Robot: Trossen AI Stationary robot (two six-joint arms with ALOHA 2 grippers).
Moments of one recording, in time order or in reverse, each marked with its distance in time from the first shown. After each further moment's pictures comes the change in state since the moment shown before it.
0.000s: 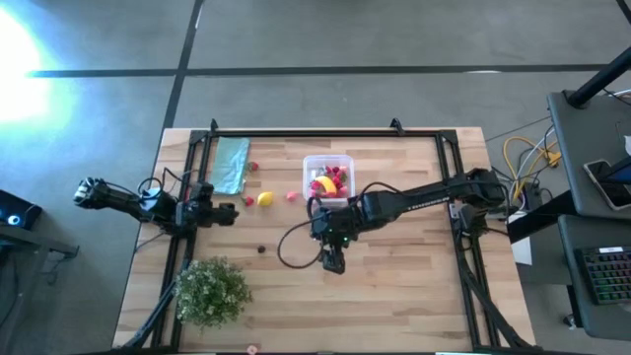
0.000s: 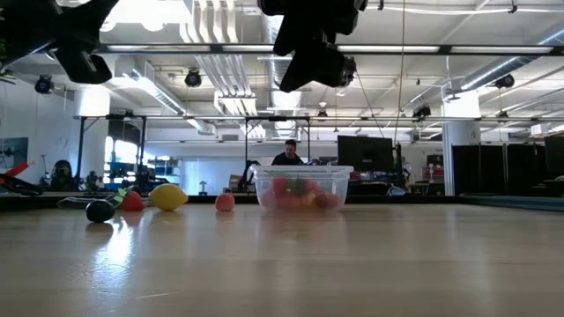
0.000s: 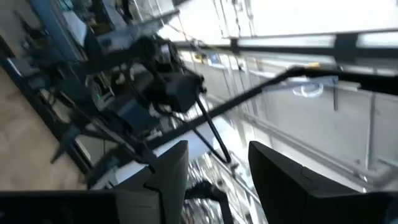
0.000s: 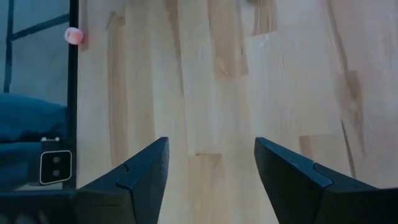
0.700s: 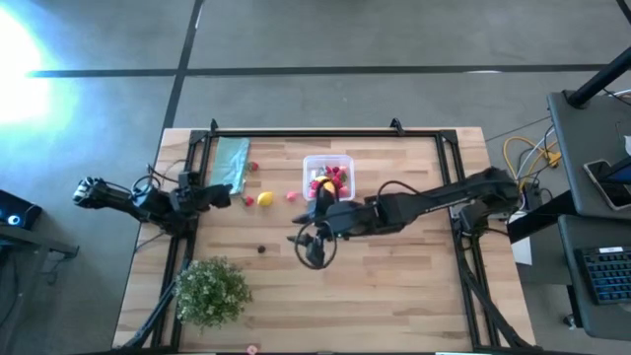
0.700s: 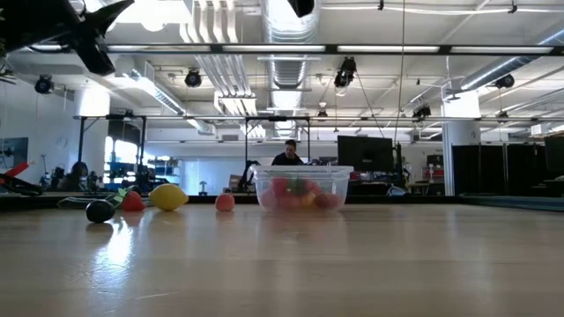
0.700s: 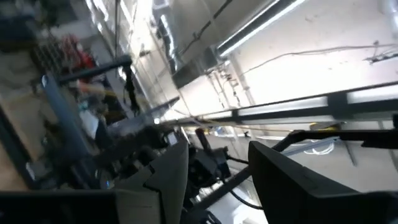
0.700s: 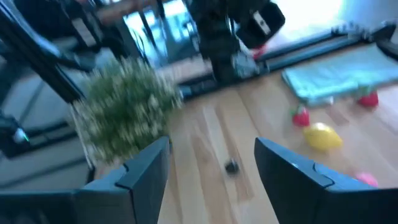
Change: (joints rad) left arm 0.000 0.014 0.034 0.150 -0.306 0.186; right arm 0.068 -0.099 -0.001 0.459 0.421 0.050
